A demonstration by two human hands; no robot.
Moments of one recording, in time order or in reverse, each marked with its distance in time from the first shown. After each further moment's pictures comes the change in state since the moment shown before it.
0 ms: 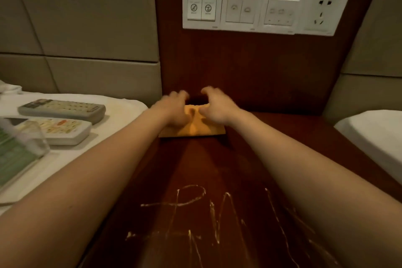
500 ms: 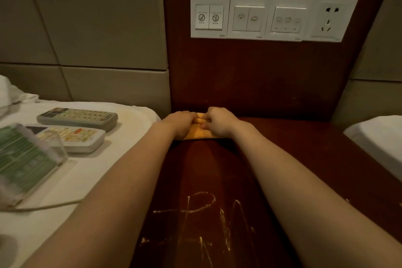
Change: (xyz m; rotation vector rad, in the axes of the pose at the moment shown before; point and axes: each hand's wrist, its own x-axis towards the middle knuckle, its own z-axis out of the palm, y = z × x) left_hand 0.003 -0.014 0.006 0.181 -0.126 0.142; right_hand 0.010 -0.003 0.012 -0.098 -0.185 -0.072
